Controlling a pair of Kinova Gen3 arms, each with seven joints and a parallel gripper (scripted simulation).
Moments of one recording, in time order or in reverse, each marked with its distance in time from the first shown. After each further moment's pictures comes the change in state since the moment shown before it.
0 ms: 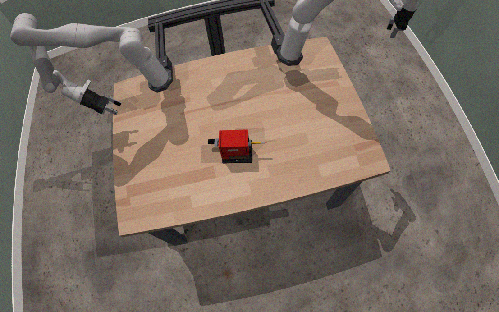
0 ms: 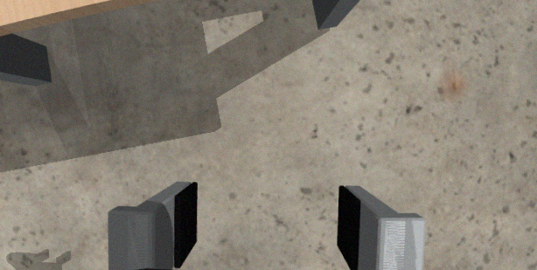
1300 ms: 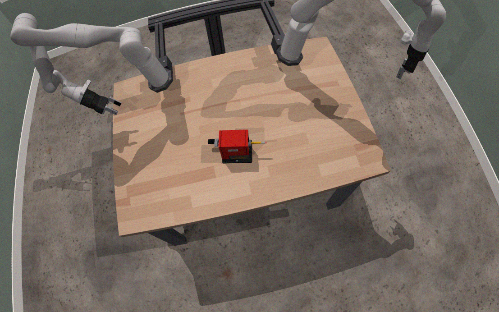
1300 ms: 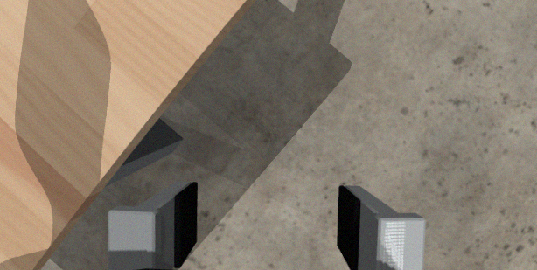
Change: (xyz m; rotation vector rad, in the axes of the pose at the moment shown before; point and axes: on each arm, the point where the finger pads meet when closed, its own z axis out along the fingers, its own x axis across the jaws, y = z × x) left arm -0.231 -0.016 0.016 -0.062 -0.120 0.675; right arm 0.000 0.000 0.000 0.000 0.000 0.000
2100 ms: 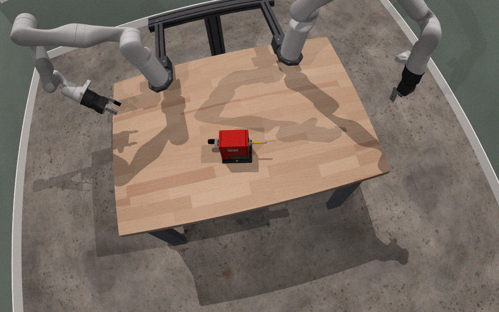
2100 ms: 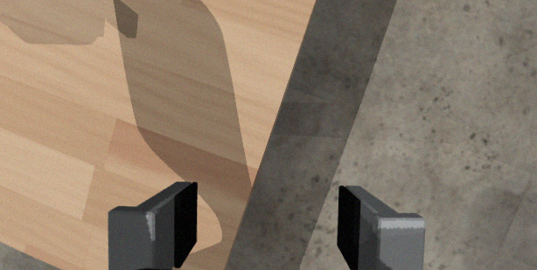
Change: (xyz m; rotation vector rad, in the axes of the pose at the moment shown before) left arm -0.132 0.029 0.014 -0.043 -0.074 0.370; right arm 0.000 0.000 0.000 0.000 0.000 0.000
